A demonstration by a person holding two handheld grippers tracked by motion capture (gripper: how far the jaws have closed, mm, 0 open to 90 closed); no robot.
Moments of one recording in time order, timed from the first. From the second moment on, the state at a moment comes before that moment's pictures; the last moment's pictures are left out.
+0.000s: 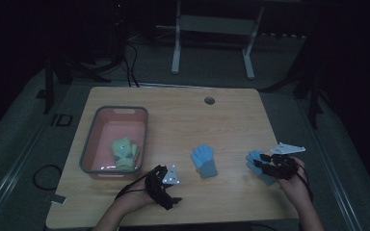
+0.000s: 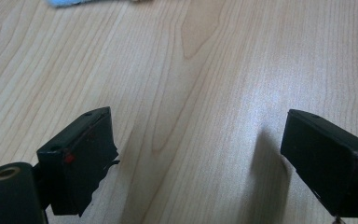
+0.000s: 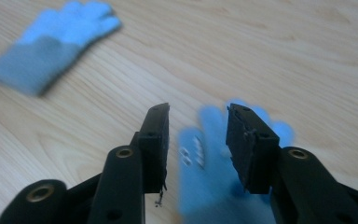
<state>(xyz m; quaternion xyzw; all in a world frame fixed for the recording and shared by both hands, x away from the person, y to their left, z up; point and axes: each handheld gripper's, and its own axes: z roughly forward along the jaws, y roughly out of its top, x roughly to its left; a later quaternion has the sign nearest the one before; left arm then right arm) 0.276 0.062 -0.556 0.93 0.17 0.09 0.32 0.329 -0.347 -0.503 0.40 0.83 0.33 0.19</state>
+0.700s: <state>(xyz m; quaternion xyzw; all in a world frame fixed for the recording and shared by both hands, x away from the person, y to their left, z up) 0.276 0.062 -0.557 0.93 0.17 0.09 0.32 0.337 -0.365 -0.539 0.42 0.85 0.28 0.17</state>
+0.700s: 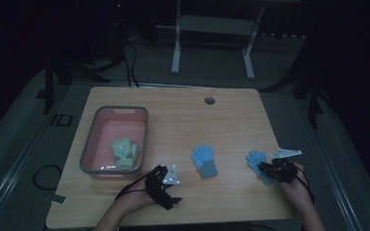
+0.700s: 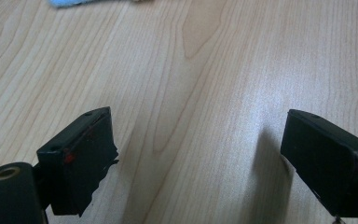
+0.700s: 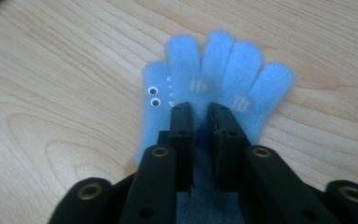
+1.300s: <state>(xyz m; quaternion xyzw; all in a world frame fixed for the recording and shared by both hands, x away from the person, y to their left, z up) 0.276 0.063 -0.556 0.93 0.17 0.09 0.32 0.336 -0.305 -0.473 0.47 0.78 0.34 0.23</state>
